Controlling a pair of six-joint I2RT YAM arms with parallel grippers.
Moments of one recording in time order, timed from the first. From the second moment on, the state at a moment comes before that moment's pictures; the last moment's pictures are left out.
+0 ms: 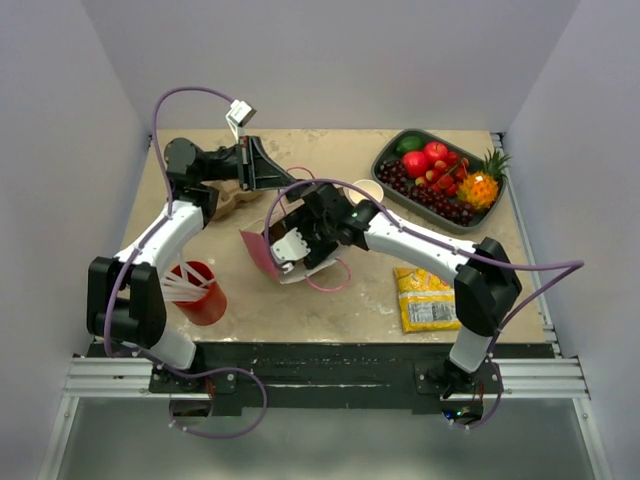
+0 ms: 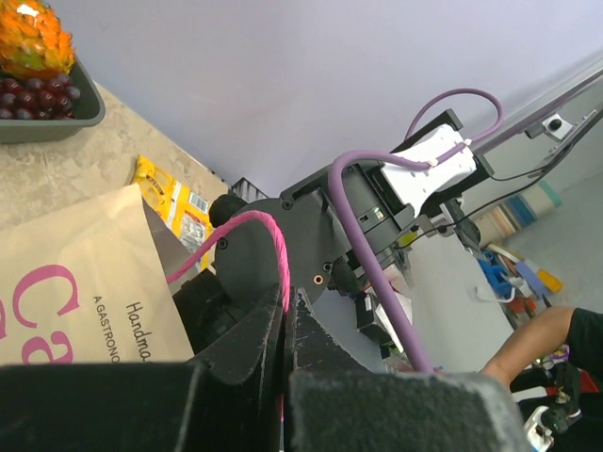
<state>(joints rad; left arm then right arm) -0.18 1.54 1.14 0.89 1.34 -1.32 0.85 1.76 1.43 -0.53 -0.15 -1.41</state>
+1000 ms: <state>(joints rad) -0.18 1.65 1.23 0.79 1.39 -1.28 0.82 1.87 1.42 -0.27 -0.14 -1.36</state>
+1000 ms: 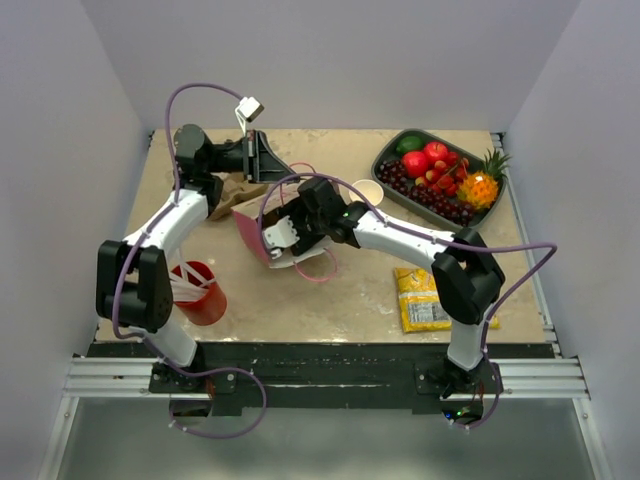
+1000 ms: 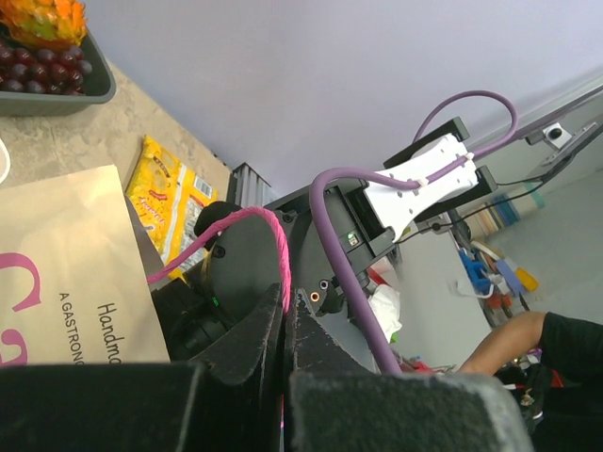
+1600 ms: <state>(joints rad) -0.28 1.50 1.35 0.36 1.44 -1.06 0.91 1.69 1.43 -0.58 -0.10 -1.27</state>
